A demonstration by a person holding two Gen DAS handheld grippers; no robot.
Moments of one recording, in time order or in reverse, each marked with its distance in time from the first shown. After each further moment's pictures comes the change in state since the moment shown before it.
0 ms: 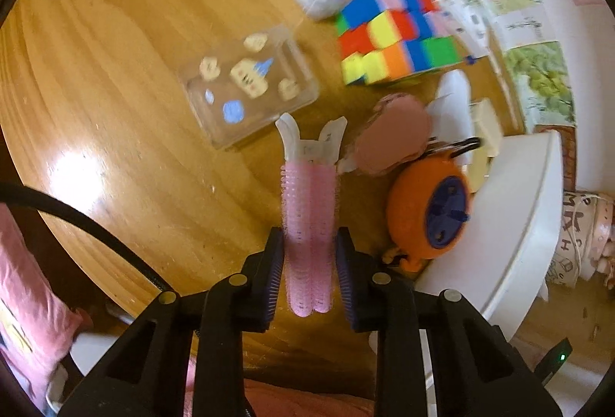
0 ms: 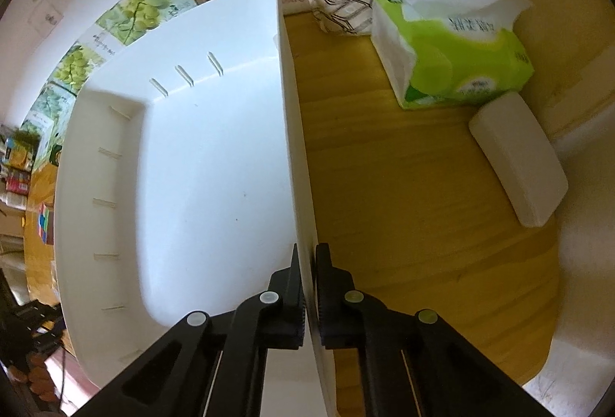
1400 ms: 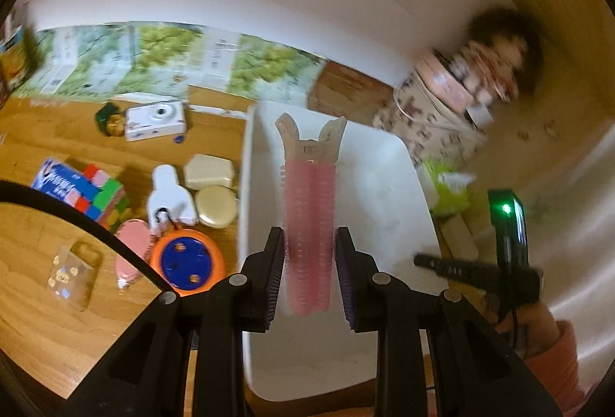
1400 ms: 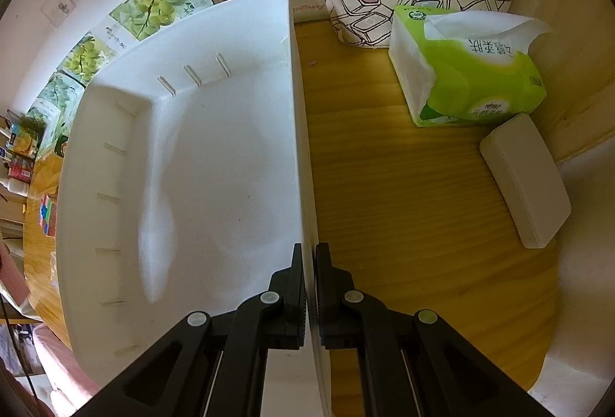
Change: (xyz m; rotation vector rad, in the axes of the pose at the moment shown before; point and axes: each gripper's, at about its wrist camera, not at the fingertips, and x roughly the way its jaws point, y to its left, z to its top) left arm -0.060 -0.171 -0.092 0.822 -0.308 -0.271; right arm 0.005 0.015 0.007 -0.041 -0.011 0.009
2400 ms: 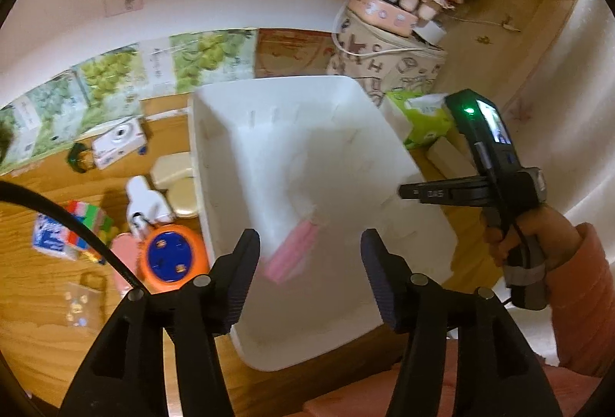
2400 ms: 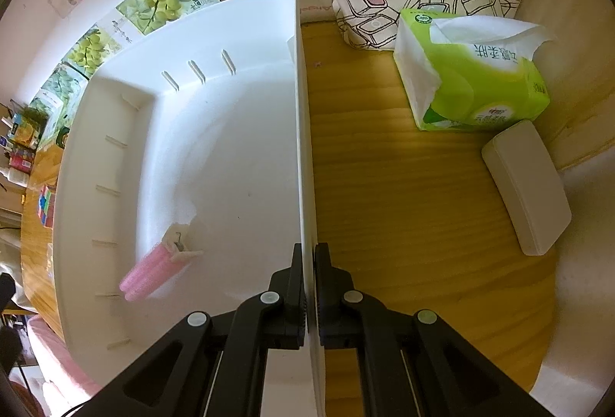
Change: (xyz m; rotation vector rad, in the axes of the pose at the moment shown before) left arm -0.004 -0.033 -0.024 0.282 0.101 0.025; right arm 0.002 0.000 -0.002 -0.034 -0.007 -0.004
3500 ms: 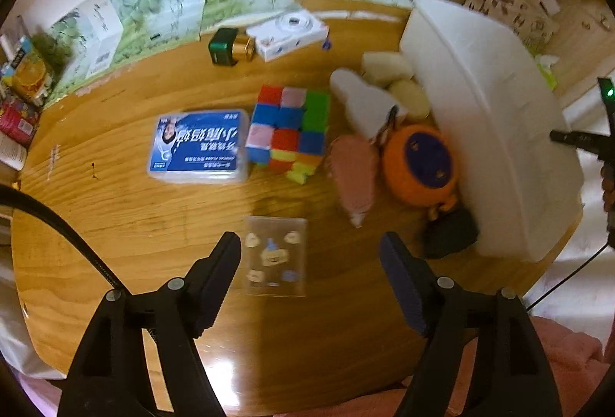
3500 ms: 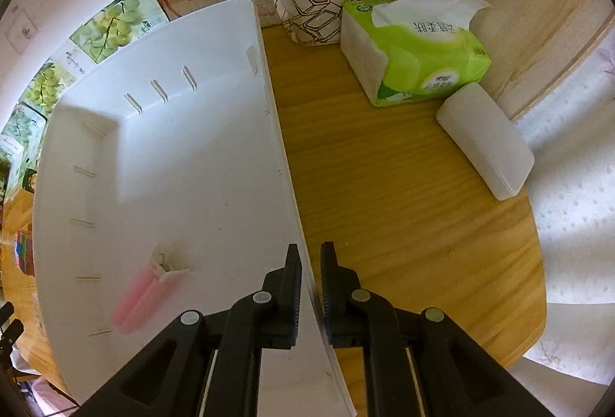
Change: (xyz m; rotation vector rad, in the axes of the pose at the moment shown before) left arm 0.006 0.213 -0.048 -0.034 0.288 0.153; right arm -0.008 0.012 -0.021 0.188 -0.044 -0.160
